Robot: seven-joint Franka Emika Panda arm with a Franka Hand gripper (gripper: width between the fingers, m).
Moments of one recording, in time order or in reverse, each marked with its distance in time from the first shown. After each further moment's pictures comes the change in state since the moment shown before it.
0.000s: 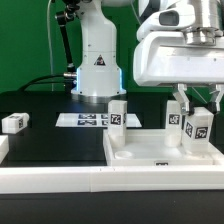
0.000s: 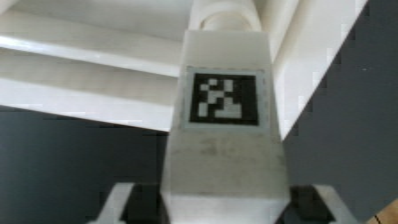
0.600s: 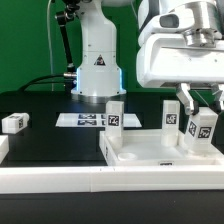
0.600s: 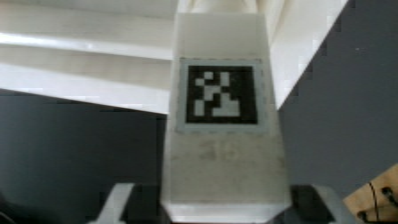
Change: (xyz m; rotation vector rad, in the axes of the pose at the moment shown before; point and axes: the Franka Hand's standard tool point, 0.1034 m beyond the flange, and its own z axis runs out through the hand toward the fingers) arm -0.003 -0.008 -0.003 -0.010 0.145 -0.002
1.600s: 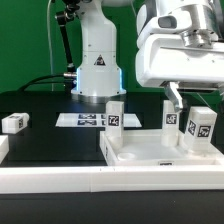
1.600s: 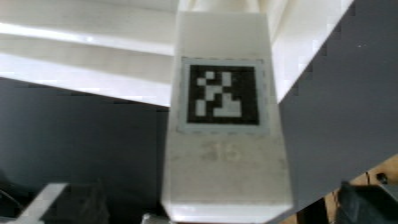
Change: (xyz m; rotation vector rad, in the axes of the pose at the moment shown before) arm -0.002 0.000 -0.002 -0.007 0.037 -0.027
